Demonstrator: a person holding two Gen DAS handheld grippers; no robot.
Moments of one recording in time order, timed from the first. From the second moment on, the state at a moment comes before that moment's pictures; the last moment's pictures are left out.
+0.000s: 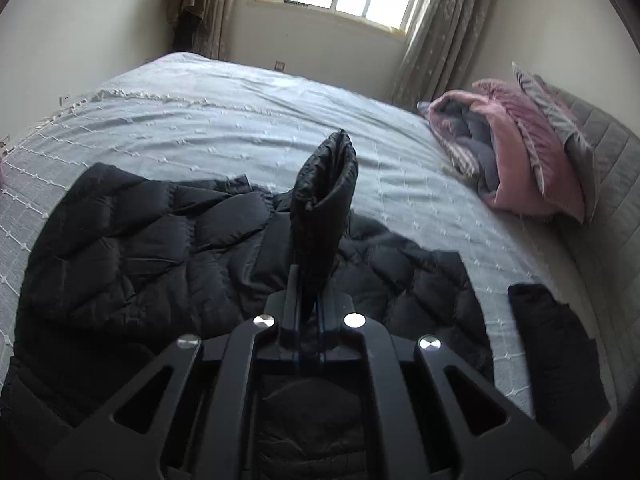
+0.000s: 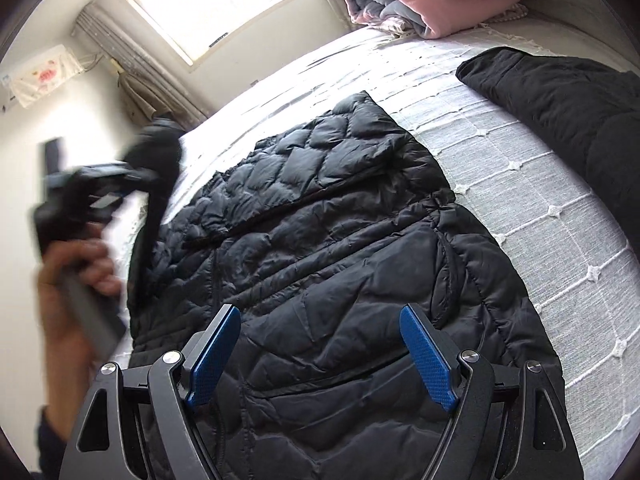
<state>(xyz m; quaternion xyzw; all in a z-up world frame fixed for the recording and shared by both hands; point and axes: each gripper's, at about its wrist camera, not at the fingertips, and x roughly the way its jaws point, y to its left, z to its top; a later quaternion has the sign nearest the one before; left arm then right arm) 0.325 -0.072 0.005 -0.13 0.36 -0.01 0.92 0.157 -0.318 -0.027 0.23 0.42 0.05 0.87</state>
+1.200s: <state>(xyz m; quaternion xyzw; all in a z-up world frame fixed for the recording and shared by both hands) 0.054 0.119 -0.043 -0.14 0.43 0.12 0.89 0.155 -0.341 -0.034 0.18 0.44 -0.02 0.88</state>
